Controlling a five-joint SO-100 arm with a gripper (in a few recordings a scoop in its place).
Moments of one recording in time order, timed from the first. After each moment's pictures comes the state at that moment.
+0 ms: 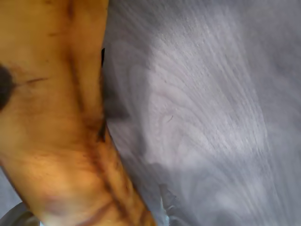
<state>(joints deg) -28.4 64.3 70.6 79.2 12.5</state>
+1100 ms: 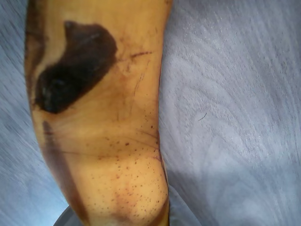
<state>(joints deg) -29.4 61.5 69.4 76.7 12.1</state>
